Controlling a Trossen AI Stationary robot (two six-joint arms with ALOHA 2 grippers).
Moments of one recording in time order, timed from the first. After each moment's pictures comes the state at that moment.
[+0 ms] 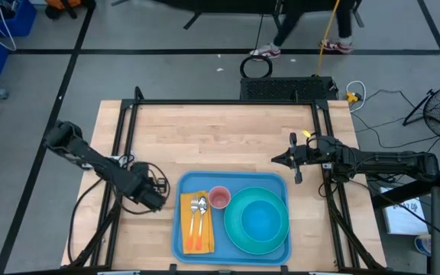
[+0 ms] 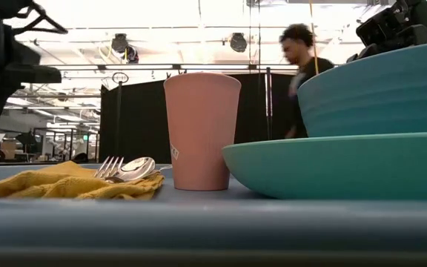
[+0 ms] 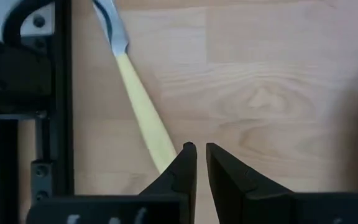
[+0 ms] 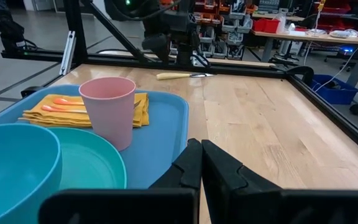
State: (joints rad) left arm -0.55 1.39 0.83 -1.26 -0.18 -2.14; right arm -0.20 0.52 0.14 0.23 -0.24 -0.09
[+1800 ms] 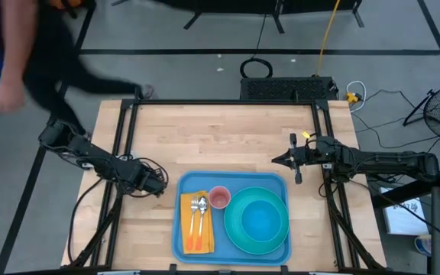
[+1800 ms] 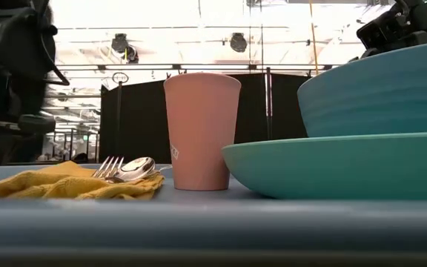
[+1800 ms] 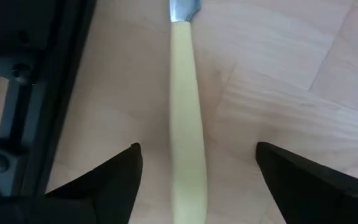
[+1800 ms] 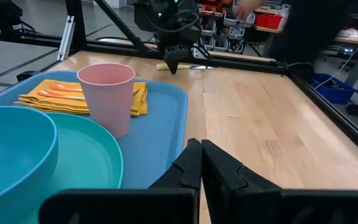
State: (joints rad) left arm -0.36 1.34 0.53 -0.97 -0.01 -2.32; right arm -0.20 0.52 0.14 0.19 -0.23 -0.14
